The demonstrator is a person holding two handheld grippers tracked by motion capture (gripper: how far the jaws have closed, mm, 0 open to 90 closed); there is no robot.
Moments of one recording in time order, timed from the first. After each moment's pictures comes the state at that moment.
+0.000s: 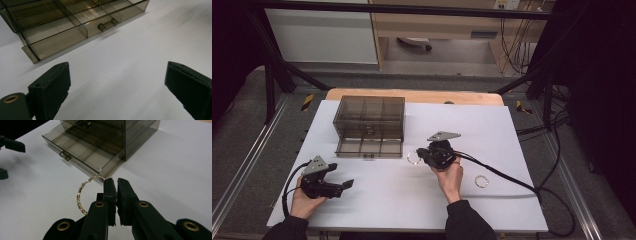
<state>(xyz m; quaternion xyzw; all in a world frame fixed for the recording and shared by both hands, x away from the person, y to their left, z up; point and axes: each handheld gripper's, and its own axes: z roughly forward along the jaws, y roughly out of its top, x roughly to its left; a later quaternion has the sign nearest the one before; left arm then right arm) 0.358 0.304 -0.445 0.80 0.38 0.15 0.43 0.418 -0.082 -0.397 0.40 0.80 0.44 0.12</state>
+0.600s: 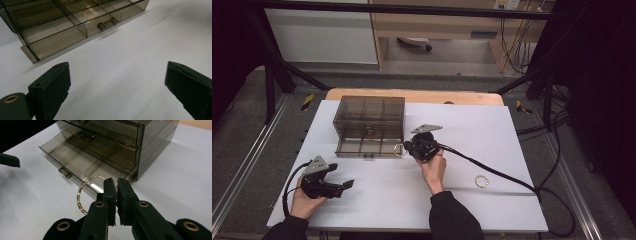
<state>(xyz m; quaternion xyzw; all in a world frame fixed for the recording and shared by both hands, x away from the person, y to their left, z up) 0.358 0.303 -0.446 0.80 0.38 0.15 0.43 0.446 -0.039 -0.402 0.40 0.80 0.44 0.12</state>
